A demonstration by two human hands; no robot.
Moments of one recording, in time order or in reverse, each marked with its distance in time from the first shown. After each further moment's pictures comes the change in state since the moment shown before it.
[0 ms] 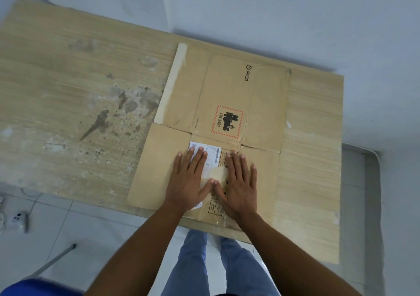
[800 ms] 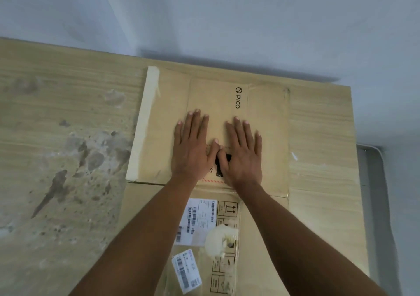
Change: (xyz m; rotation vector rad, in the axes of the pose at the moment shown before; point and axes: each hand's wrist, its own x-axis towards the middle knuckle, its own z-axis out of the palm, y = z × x) left_hand 0.225 -0.019 -0.015 0.003 0.125 -0.048; right_hand 0.206 0.019 -0.033 0.016 0.173 0.094
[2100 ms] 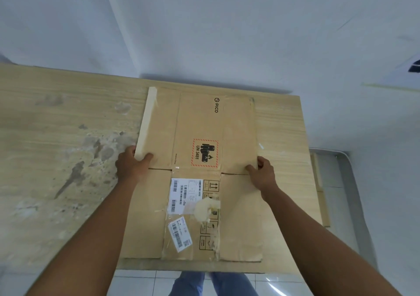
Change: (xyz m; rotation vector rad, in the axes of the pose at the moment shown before) left_hand -0.085 -0.098 -0.066 -0.608 -0.072 -0.756; right_hand -0.092 0.080 -0.066 0.796 -0.082 0.756
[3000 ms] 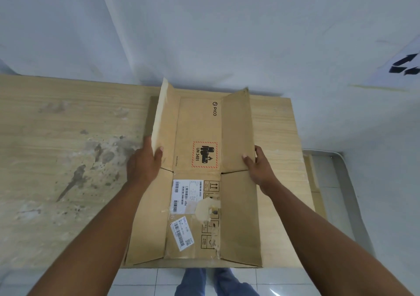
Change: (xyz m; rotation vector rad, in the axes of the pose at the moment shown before) left_hand -0.043 0.039 -0.002 0.318 0.088 0.490; right_hand -0.026 -0.026 -0.020 0.159 -0.210 -0.197
